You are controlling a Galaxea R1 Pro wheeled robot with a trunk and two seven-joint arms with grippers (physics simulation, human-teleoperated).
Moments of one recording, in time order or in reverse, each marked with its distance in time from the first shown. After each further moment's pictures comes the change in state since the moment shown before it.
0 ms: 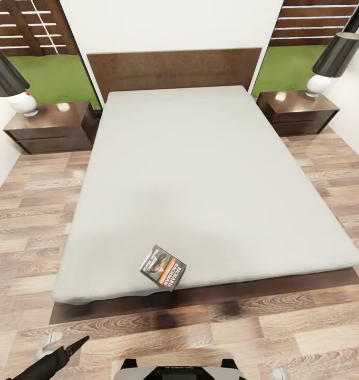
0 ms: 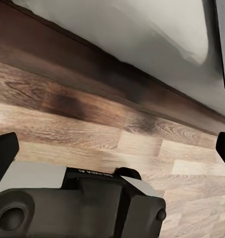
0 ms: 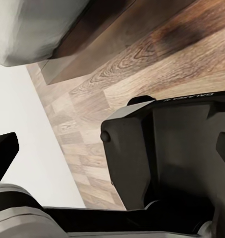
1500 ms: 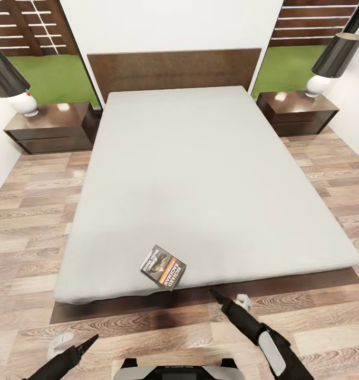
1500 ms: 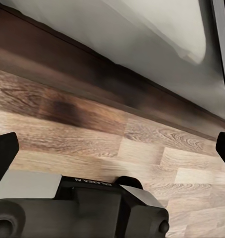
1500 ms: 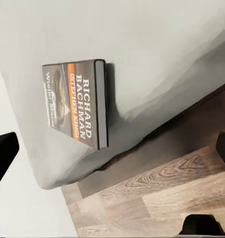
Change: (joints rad) left arm 0.000 -0.068 -0.002 0.000 0.000 -0.085 0.059; right arm -0.009 0.256 0.012 -0.625 -0.359 0.297 -0.476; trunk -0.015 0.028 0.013
